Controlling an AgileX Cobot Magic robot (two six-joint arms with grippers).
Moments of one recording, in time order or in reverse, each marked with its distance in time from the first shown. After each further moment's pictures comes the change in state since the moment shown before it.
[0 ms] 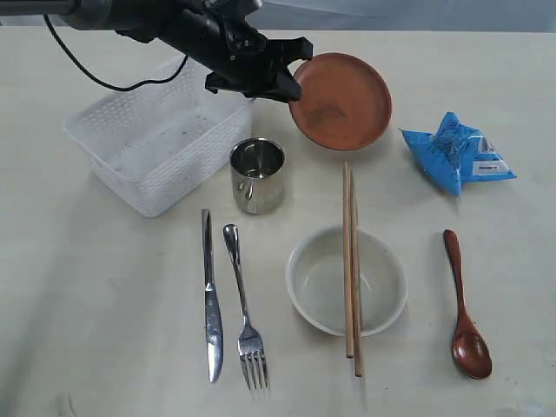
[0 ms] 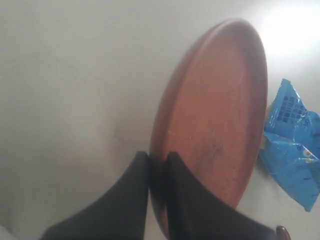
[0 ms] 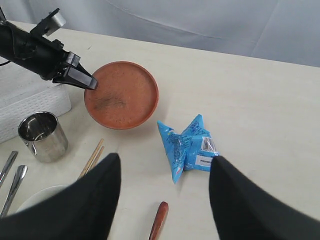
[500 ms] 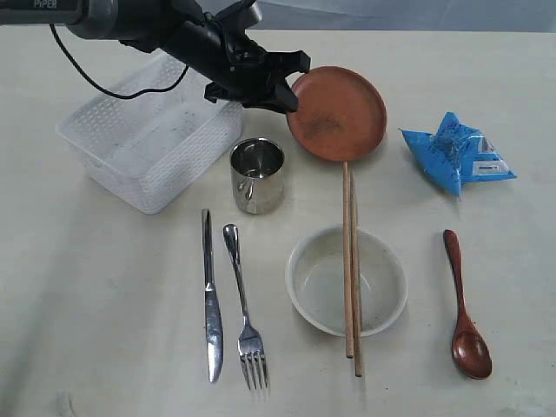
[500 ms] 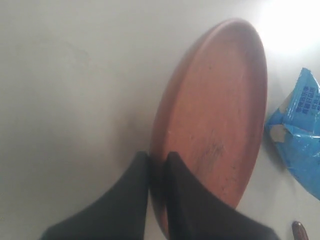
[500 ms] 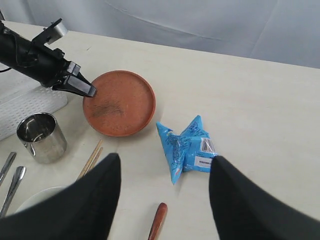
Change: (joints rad) left arm 0.000 0.026 -0.002 0.001 0.007 0.017; right arm 0.000 0.000 0.000 -0.004 0.000 0.000
